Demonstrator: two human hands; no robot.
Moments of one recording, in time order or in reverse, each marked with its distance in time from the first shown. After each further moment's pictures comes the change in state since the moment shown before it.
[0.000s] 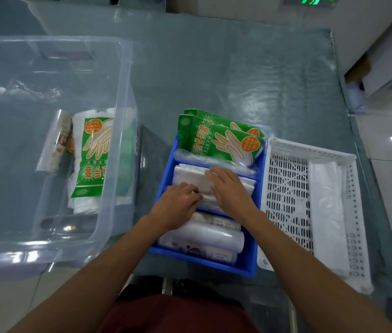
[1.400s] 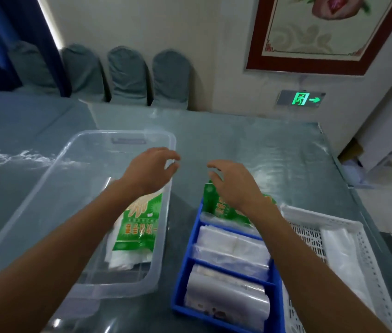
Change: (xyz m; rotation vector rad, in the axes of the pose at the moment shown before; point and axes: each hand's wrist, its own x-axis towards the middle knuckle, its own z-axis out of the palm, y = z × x) left_hand 0.013 -0.051 -0.277 0.079 0.358 -0.259; right_hand 0.100 -0.124 -0.197 0.185 0.266 0.071
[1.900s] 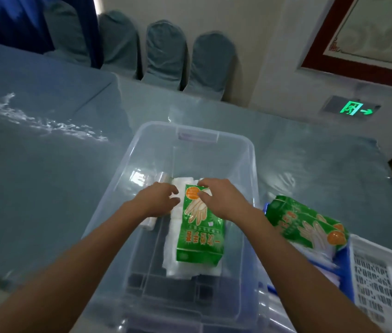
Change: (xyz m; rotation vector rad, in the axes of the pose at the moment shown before) left_hand -0.052 -0.212 0.023 -0.107 -0.473 -0.389; right_hand 0.094 -0.137 0.165 -0.078 -0.437 0.045
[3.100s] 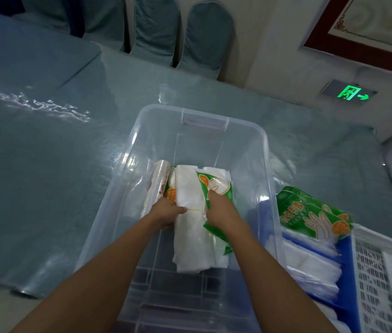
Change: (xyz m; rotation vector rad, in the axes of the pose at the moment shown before) left_hand 0.028 -0.031 0.088 -0.899 -0.165 -0.445; right_hand 0.015 0.016 0.086 0.024 -0.092 0.375
